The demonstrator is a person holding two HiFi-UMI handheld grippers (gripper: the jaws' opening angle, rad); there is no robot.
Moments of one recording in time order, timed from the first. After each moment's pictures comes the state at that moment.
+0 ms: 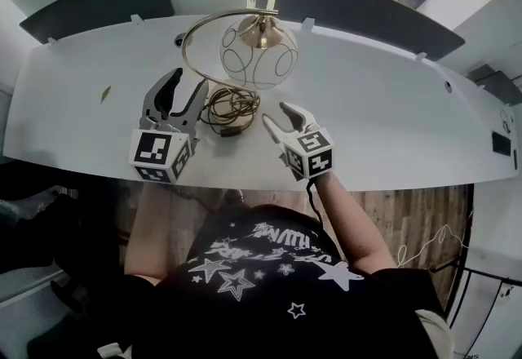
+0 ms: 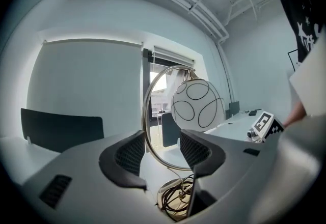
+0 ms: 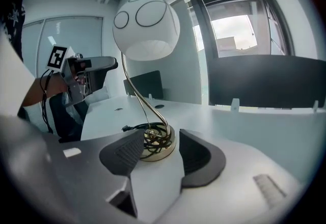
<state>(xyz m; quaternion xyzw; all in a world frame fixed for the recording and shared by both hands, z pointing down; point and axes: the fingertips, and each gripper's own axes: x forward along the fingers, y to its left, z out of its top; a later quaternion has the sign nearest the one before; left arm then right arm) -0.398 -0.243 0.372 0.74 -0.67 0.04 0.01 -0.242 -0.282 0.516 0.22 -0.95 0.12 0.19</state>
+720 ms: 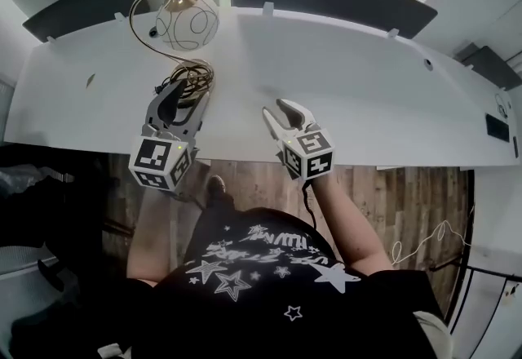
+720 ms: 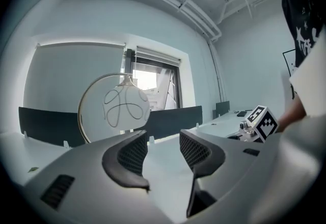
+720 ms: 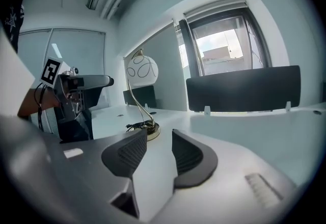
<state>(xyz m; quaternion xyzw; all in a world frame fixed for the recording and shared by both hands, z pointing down) -0.227 -0.194 0.377 0.75 -0.66 0.05 0.02 -0.088 -0.250 0.481 0.24 -0.95 0.11 0.13</state>
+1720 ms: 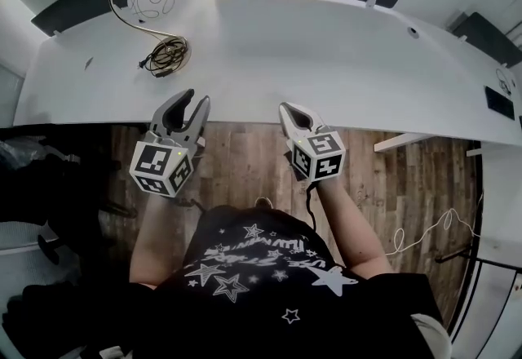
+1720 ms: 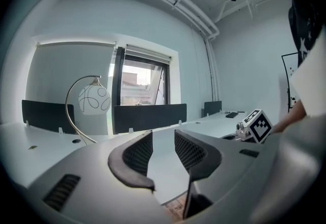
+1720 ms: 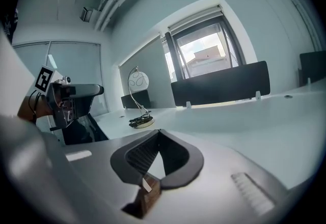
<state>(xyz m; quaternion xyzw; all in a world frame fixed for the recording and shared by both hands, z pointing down) -0.065 -0.118 0.390 0.75 -0.65 0.06 0.05 0.086 -0.193 0.493 0.27 -0.95 0.14 0.10</state>
